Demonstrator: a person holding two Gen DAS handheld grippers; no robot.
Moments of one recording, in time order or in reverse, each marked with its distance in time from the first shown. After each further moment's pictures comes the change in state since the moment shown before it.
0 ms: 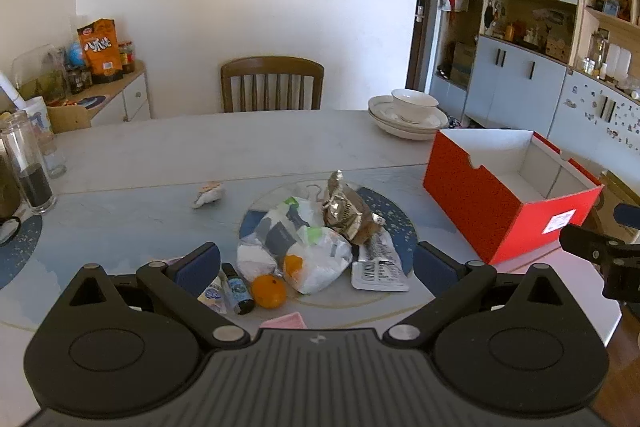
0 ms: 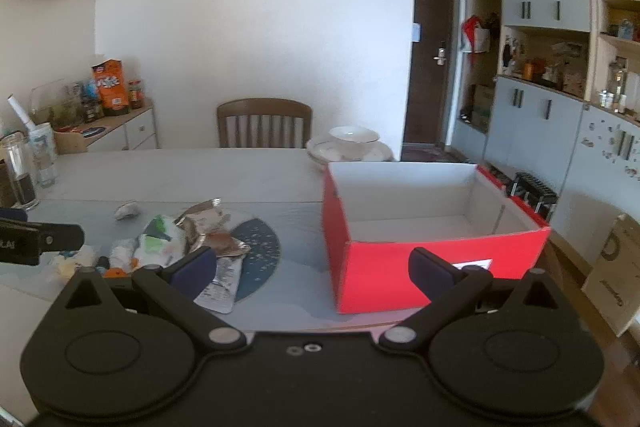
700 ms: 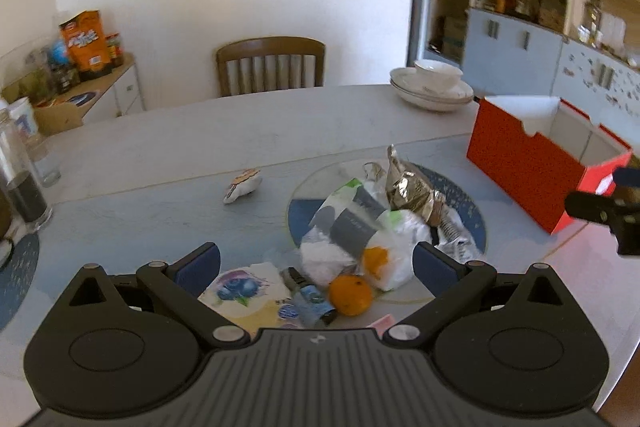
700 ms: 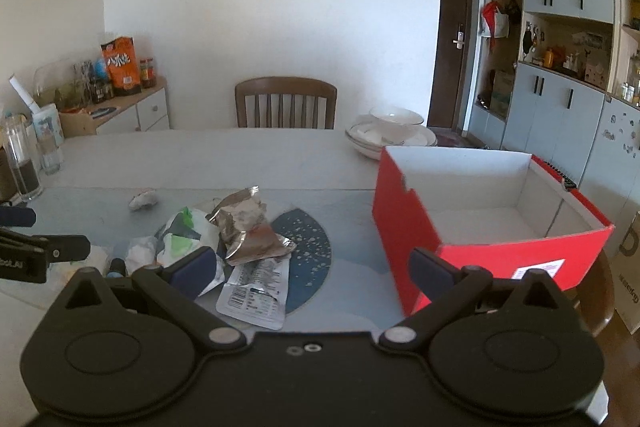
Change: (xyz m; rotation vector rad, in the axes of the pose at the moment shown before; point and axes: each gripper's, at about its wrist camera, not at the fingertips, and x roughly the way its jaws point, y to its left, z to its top) left arm 0.061 0.079 -0.007 0.099 0.052 -0.043; right arm 0.062 0.060 0.005 -0.020 0.064 0.007
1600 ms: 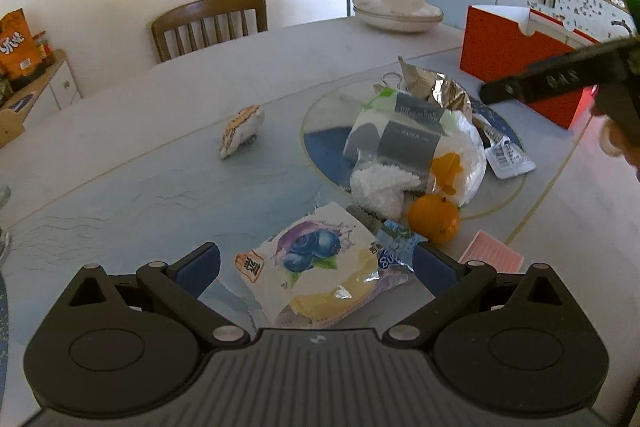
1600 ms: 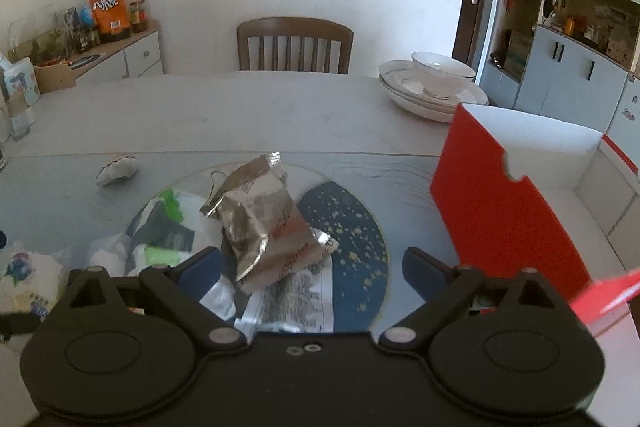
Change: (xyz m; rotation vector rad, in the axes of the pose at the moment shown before) left arm 0.070 0.065 -0.032 0.197 0.128 -0.160; right arm 0.120 0.042 0.018 -0.027 0.175 0.020
